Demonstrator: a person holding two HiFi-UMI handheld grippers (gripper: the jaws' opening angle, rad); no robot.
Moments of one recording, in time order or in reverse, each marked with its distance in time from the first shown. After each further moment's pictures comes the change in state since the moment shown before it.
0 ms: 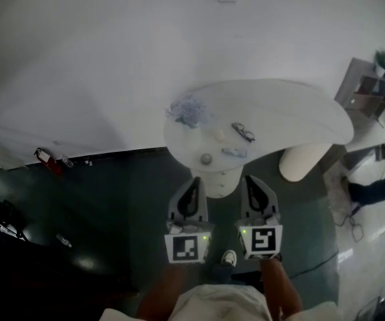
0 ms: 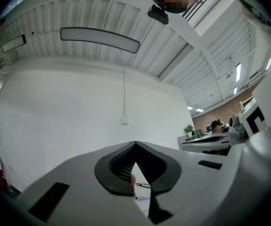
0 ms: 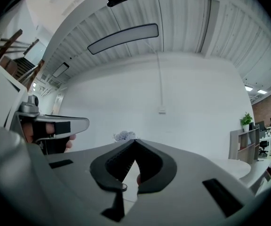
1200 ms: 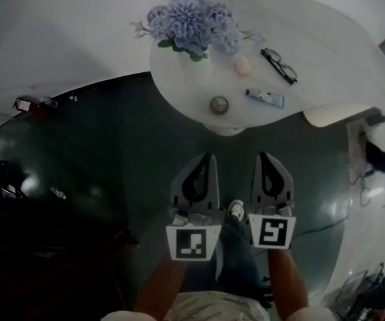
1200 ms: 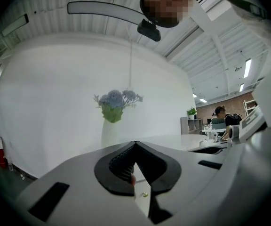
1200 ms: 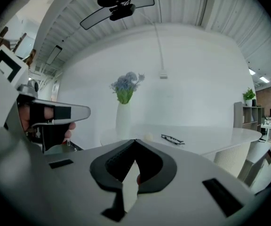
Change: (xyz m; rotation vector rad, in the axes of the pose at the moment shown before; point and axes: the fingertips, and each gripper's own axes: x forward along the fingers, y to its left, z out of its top) left arm 0.048 0.042 -0.217 -0.068 0.268 0.024; right arm 0.089 0.012 -0.216 0.033 0.222 0.010
